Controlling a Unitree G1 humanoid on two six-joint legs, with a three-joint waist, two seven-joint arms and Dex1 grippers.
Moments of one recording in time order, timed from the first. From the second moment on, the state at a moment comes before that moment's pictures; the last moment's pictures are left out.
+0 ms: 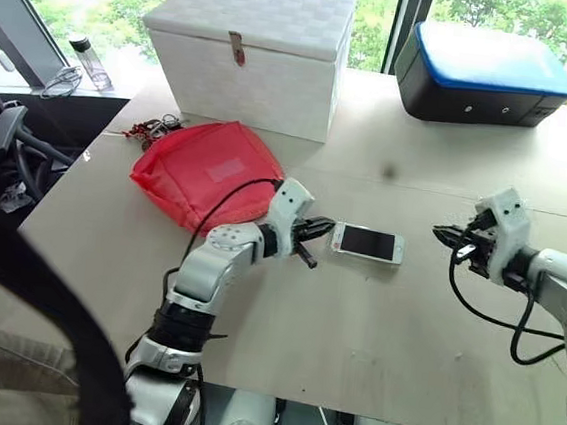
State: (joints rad) left arm -0.41 0.30 -0.11 -0.07 -0.27 0.67 -0.68; right arm -0.22 -0.67 -0.16 -0.46 0.36 1.05 0.64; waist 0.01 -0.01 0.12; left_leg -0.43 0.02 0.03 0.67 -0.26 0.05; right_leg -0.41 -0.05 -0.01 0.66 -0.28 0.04
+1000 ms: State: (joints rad) left arm -0.42 0.30 -0.21 -0.07 -0.26 0.73 -0.66; right arm -0.28 -0.74 0.19 -0.46 0.21 0.93 0.60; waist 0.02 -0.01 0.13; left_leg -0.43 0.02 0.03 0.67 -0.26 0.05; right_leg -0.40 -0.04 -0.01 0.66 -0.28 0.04
